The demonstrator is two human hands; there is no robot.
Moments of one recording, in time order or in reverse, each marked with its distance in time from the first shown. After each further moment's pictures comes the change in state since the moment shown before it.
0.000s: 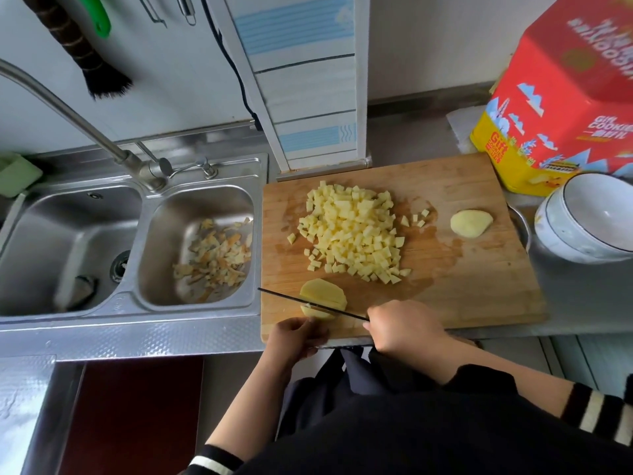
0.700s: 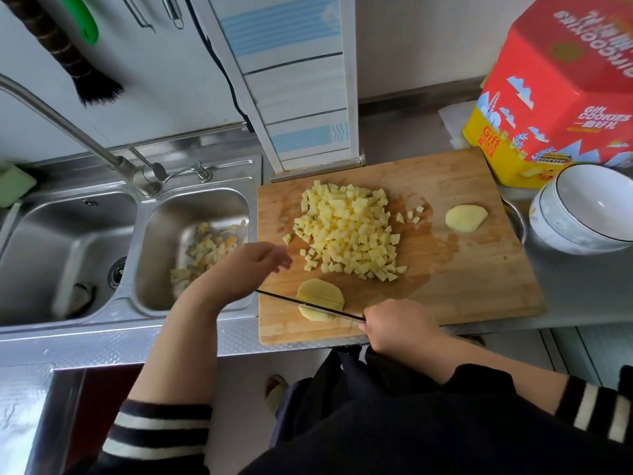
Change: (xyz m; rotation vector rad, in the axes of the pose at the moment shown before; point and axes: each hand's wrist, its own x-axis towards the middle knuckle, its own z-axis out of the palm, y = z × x) left_hand -0.029 0.139 -0.053 0.928 -0.139 0.522; right_hand 0.000 -0.002 0.001 0.001 0.006 -0.014
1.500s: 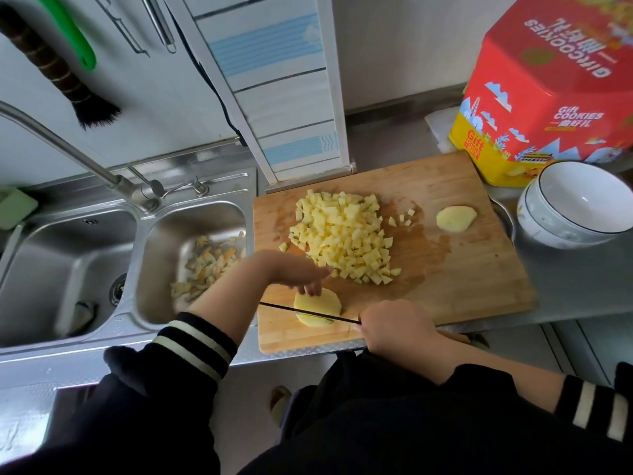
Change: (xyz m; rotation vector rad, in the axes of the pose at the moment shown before) left_hand 0.058 0.047 0.029 0.447 -0.627 -0.098; right_hand -0.006 -0.003 0.001 -0.003 0.080 0.037
